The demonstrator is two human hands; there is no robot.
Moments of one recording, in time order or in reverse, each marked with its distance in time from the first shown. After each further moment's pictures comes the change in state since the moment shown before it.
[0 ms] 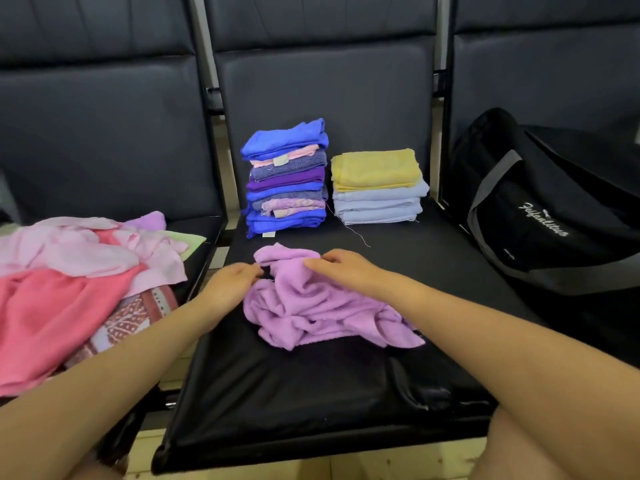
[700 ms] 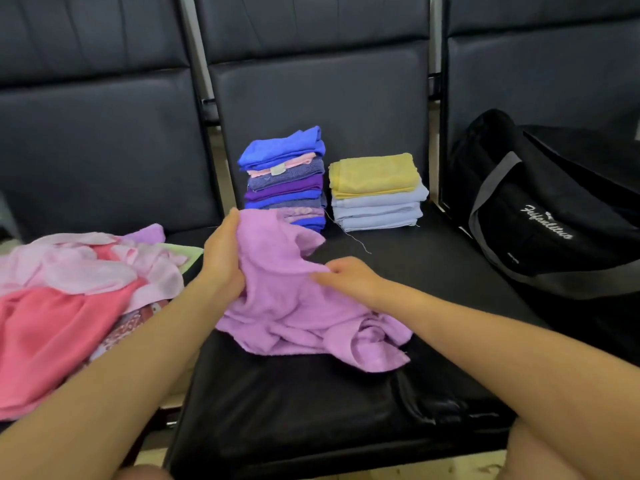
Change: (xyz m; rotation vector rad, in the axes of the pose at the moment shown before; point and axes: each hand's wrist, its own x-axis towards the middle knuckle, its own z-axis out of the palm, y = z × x) left_hand 0.021 0.054 -0.003 -0.977 0.159 0.006; right_hand 0.008 0.009 0.003 0.153 0.044 -0.115
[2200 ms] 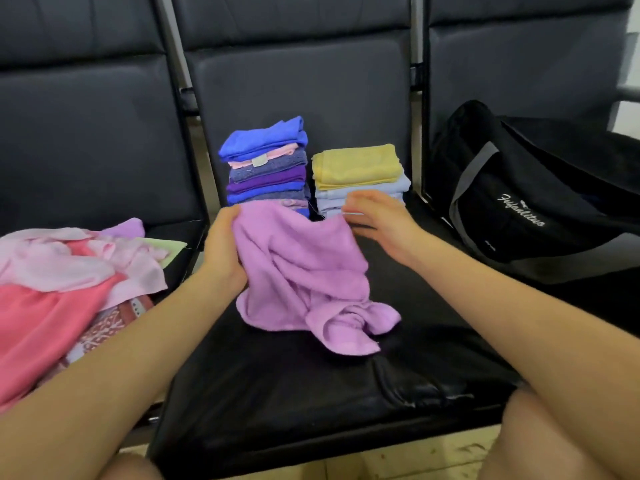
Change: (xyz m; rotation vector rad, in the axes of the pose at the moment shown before) left_hand -0.022 -0.010 0.020 -0.038 -0.159 -0.111; right_hand -0.009 -0.018 -0.078 0.640 0.266 0.013
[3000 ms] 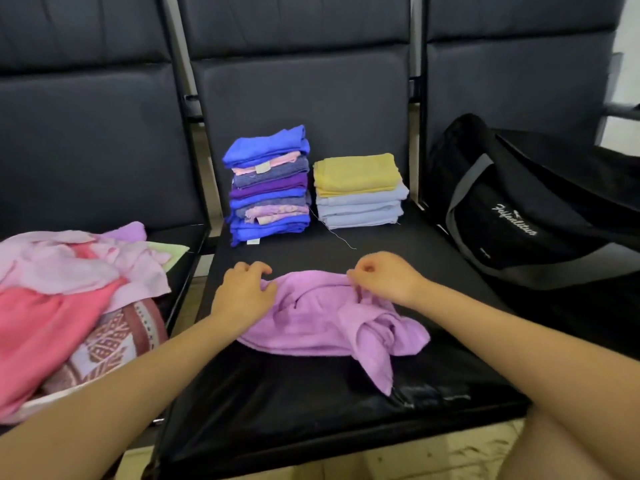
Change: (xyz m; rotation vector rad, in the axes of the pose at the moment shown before) left_hand 0.000 -0.045 -0.045 1.611 -0.009 0.288; right_hand -0.049 0.028 -0.004 -1.018 -0.104 -0.007
